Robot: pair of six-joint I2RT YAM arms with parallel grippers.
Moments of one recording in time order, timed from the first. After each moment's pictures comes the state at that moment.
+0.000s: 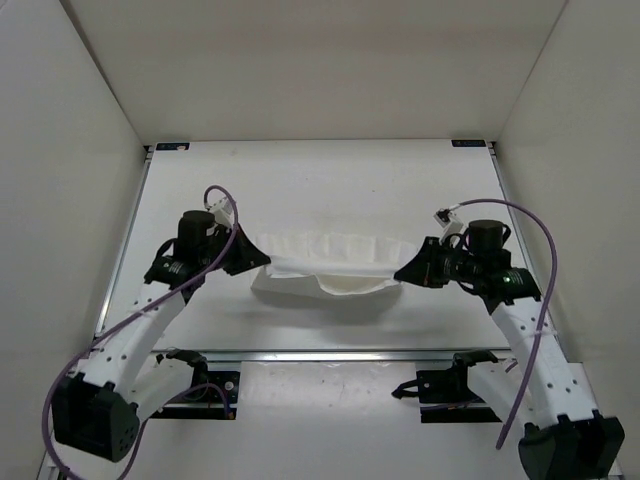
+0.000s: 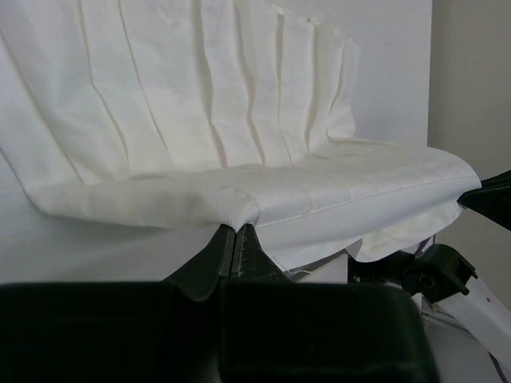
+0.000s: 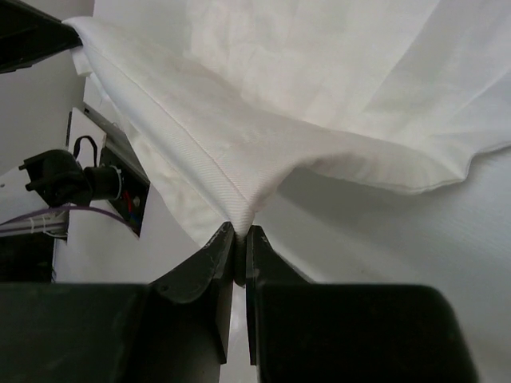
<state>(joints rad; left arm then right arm) -0.28 0.95 0.76 -0.45 0.39 -0.62 0.13 0.81 0.76 -0.66 -0.71 0.34</state>
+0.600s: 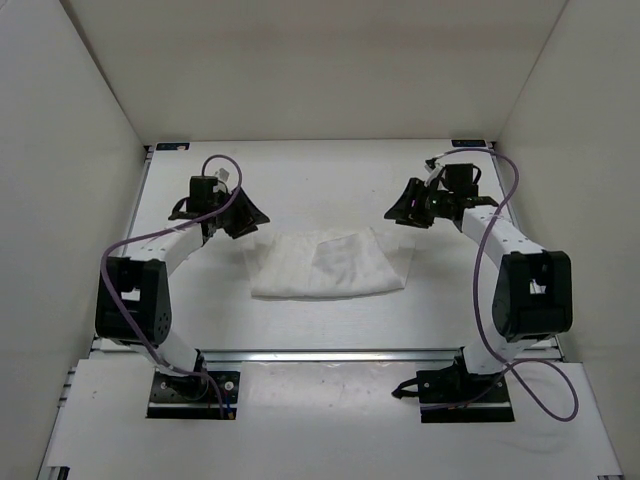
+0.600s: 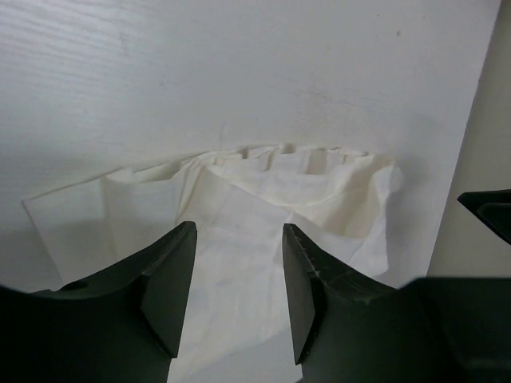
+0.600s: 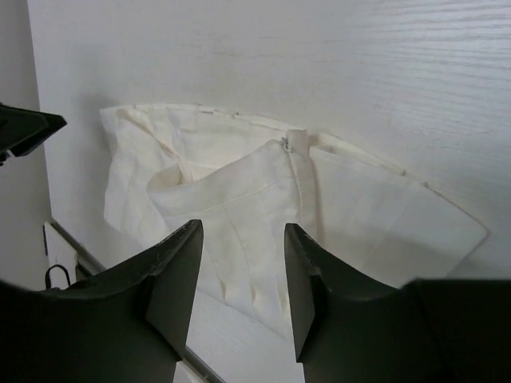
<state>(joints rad) -0.12 1.59 0.96 -0.15 0.40 -0.66 0.07 1.61 1.11 -0.28 -0.63 0.41</state>
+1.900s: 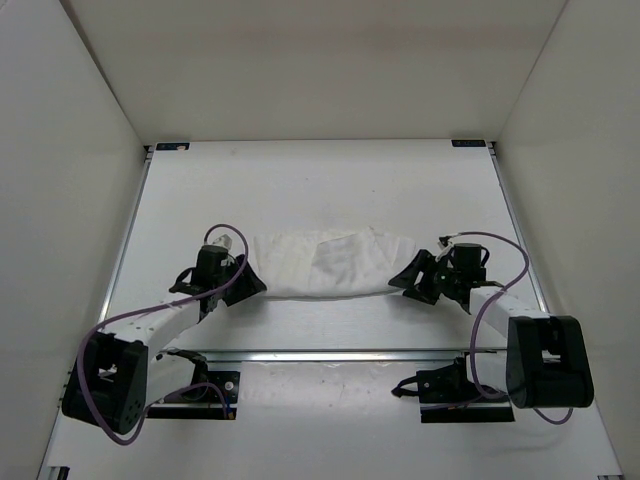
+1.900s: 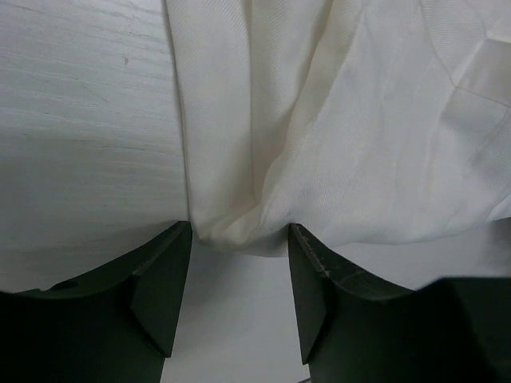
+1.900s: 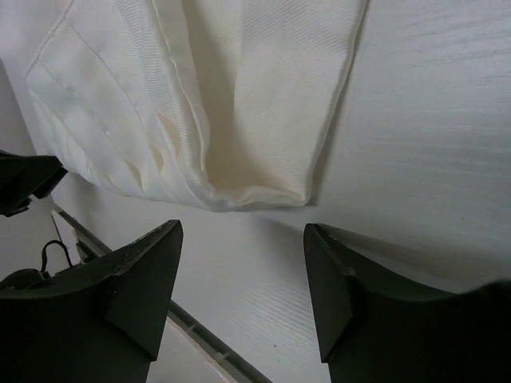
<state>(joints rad) -0.28 1.12 0.39 -0.12 0.16 -0.67 0.01 1.20 0.37 -0.03 -0.61 0.58</state>
